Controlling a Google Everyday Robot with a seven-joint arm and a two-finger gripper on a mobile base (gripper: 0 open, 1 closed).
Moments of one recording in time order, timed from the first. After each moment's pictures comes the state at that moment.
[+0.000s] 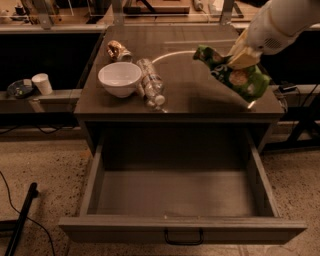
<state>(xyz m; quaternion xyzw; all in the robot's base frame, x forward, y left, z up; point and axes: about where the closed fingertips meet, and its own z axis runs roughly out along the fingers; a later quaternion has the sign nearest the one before) 0.633 -0.193 0.945 -0.61 0.74 -0.02 0.30</state>
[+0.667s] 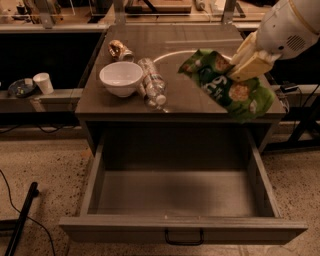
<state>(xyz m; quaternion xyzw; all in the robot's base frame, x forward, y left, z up) 0.549 -0.176 0.968 -0.64 0.71 0.08 0.28</state>
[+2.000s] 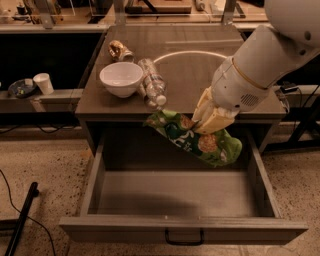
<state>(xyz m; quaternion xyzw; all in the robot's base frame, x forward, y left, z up) 0.463 -0.096 0.891 -0.72 0.66 0.12 0.20</state>
